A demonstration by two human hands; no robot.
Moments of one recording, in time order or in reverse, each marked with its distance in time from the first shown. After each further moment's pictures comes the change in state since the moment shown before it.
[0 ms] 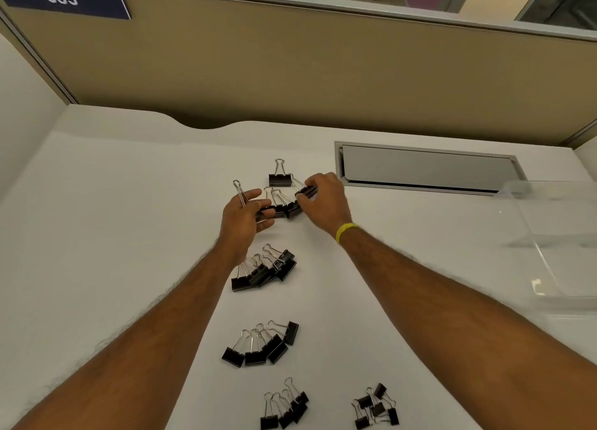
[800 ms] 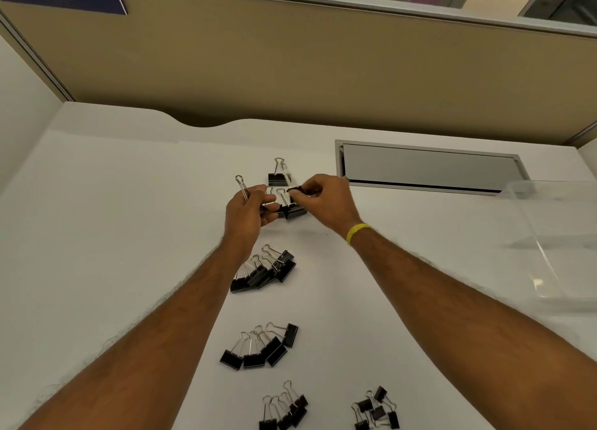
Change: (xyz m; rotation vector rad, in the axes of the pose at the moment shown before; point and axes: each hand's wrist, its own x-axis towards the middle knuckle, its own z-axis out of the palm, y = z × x) left_hand 0.004 -0.001 0.013 -0.032 0.037 0.062; right_hand -0.005 -0.008 -0.018 0.180 -0.029 -0.029
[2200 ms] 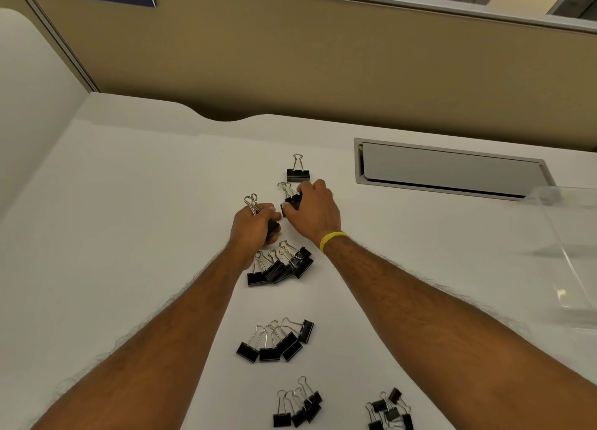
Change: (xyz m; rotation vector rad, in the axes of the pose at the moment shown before) left_hand -0.002 -0.012 -0.034 0.198 0.035 -0.175; right_hand -0.010 -0.018 0.066 -0.419 -0.074 0.022
